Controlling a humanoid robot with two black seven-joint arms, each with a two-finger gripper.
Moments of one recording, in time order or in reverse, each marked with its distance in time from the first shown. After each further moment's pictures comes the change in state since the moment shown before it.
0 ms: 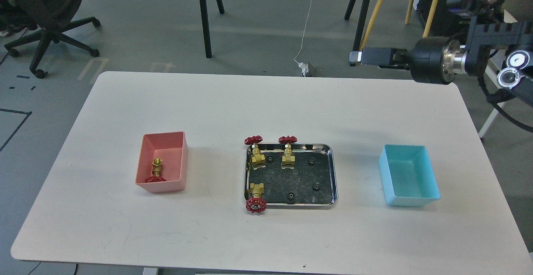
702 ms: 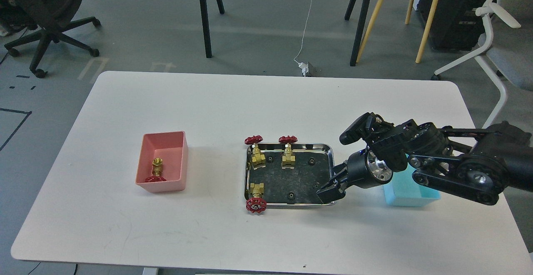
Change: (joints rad) left arm -0.141 -0.054 0.008 0.121 0.004 0.007 0.025; right arm -0.036 0.278 -0.389 -0.037 -0.330 0.000 0.011
